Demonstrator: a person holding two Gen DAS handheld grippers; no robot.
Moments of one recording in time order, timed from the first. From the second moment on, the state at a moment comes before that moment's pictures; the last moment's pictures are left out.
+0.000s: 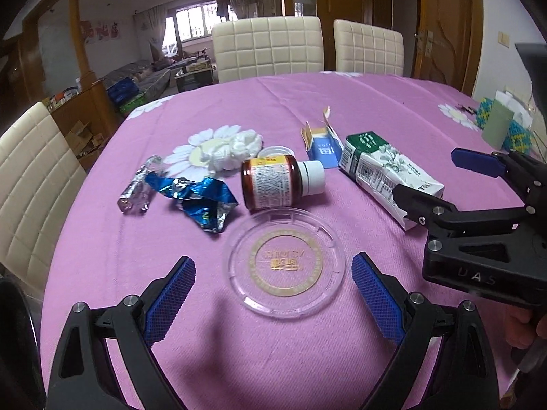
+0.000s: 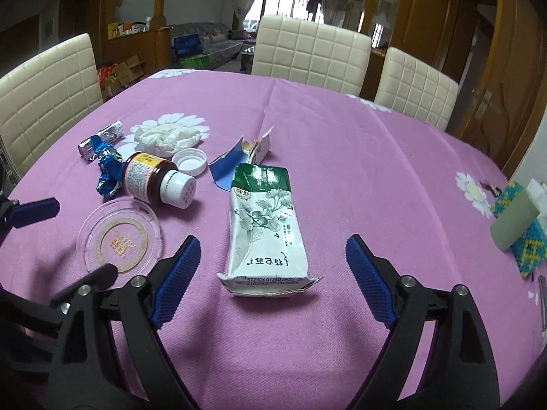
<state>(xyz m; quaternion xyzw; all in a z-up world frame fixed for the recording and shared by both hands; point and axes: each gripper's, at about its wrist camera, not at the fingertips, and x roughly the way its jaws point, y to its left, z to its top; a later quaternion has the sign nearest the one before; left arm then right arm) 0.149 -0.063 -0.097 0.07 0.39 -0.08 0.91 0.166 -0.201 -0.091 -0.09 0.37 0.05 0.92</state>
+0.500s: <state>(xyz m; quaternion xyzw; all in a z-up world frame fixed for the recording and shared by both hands) 0.183 -0.069 -0.120 0.06 0.45 -0.07 0.89 0.189 -0.203 -0.104 -0.06 0.40 0.06 0.91</state>
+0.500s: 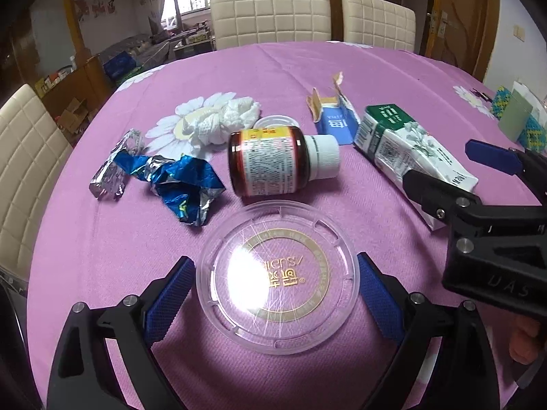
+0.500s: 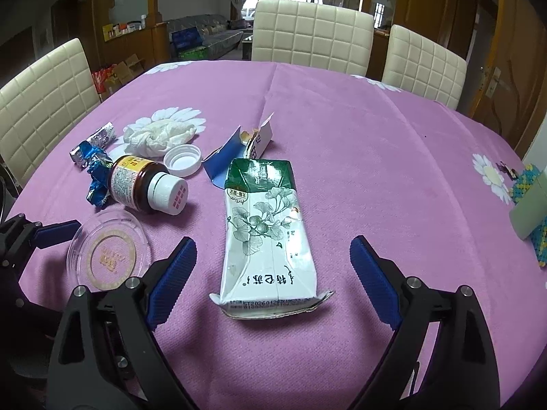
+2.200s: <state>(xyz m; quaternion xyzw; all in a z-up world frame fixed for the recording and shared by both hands) 0.112 -0.014 -0.062 0.09 0.31 -0.02 0.95 0.125 -0.154 -0.060 -0.11 0.34 0.11 0.93</state>
